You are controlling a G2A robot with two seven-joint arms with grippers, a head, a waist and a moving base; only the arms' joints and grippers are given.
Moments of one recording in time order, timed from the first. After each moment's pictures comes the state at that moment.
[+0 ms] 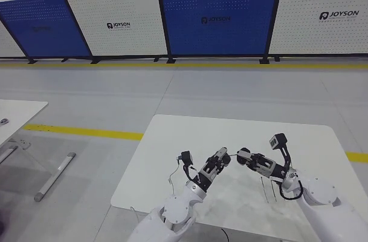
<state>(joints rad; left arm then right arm) 1.45 -1.34 -0.98 -1.61 -0.21 -0.28 0.07 -1.05 -1.06 0.92 -1.32 0.59 -0.34 0.80</state>
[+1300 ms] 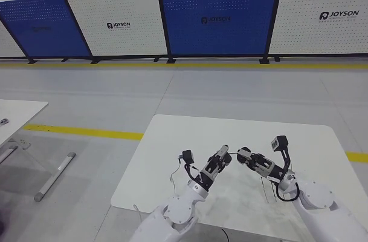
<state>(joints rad) 1.42 -1.36 -0.96 -1.55 -0.14 -0.34 0.11 -1.10 -1.07 0.94 -1.34 0.55 -0.34 0.70</state>
